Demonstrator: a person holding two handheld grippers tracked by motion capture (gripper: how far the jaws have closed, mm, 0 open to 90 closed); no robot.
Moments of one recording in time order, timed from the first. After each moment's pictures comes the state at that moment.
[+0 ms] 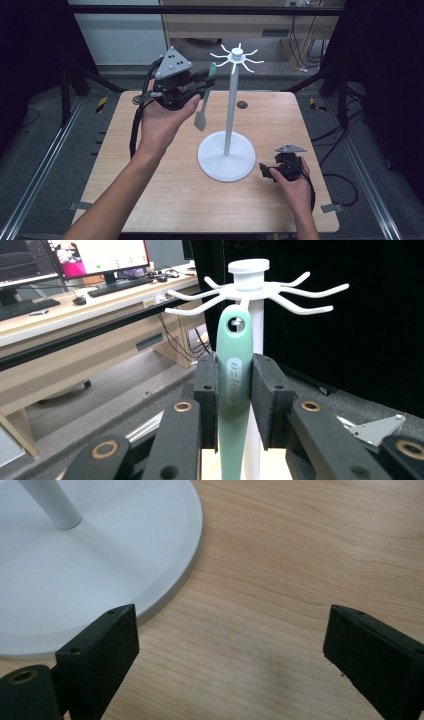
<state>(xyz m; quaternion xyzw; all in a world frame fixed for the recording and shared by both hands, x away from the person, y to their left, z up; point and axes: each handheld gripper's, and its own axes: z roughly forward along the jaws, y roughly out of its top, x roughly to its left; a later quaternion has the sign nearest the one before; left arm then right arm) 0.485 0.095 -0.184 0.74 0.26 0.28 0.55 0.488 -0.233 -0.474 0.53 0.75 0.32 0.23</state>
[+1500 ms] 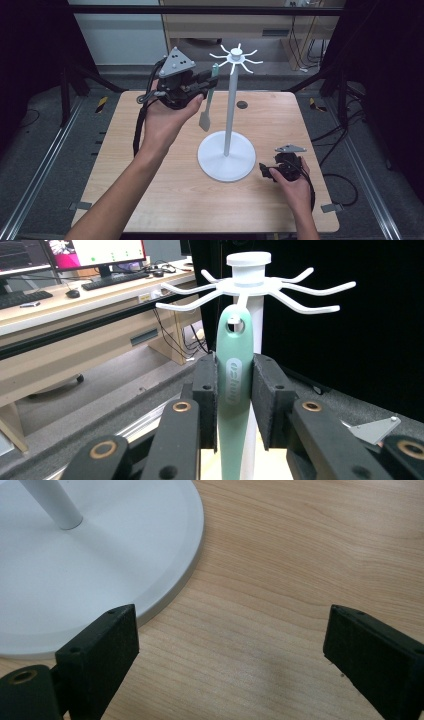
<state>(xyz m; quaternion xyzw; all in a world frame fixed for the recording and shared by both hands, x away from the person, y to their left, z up) 0.490 0.090 -0.187 0.74 0.27 0.26 0.56 0.488 -0.232 -0.474 0.53 0.75 0.32 0.22</state>
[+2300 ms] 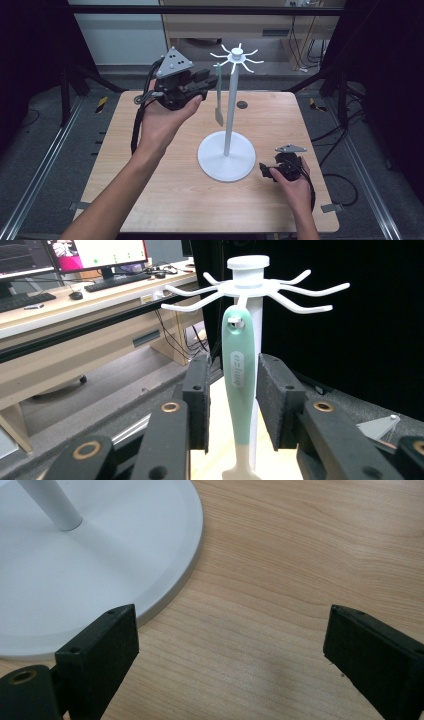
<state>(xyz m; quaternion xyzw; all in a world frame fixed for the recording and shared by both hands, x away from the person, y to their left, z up) 0.484 0.094 -0.183 0.74 0.26 0.27 0.55 0.488 -0.233 -0.475 0.53 0.75 0.32 0.22</state>
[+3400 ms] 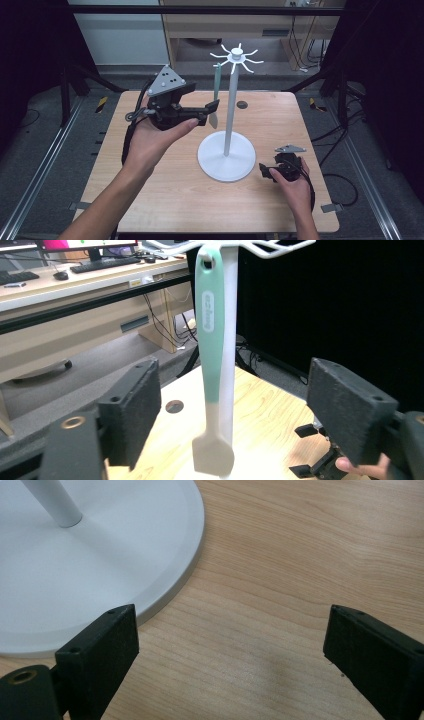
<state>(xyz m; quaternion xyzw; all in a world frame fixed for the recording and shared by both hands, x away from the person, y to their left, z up) 0.460 0.107 -0.205 0.75 0.28 0.24 0.55 0.488 -0.232 -0.475 0.53 0.76 0.32 0.22</state>
